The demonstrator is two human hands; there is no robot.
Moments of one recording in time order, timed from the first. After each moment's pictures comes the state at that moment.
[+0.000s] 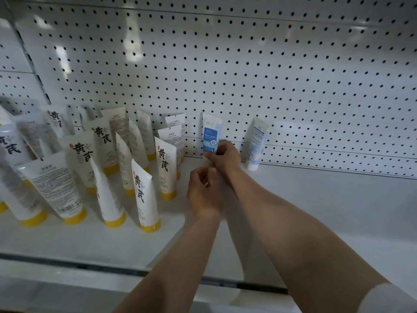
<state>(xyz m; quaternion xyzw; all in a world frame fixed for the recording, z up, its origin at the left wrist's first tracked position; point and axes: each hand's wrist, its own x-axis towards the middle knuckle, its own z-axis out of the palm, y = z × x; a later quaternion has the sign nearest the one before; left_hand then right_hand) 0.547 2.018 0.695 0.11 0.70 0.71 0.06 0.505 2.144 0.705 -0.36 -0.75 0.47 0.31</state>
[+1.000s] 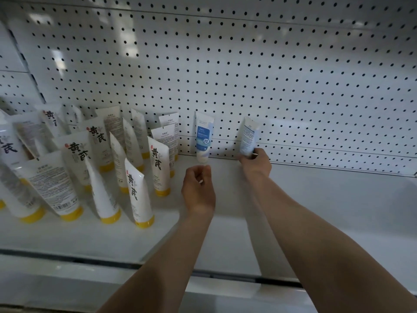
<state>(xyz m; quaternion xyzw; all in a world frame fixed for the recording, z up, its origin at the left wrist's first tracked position) 0.554 2.019 0.703 0.12 0.71 0.70 0.05 0.586 2.182 0.708 -0.48 -0.68 0.43 0.35</state>
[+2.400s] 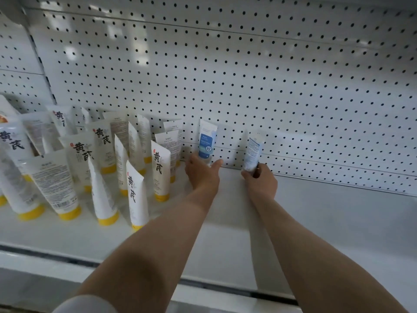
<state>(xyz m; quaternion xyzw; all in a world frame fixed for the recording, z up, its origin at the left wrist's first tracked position) 0.497 2.082 0.703 0.14 0.78 0.61 0.02 0.612 2.175 0.697 -0.44 -0.74 0.37 0.35</state>
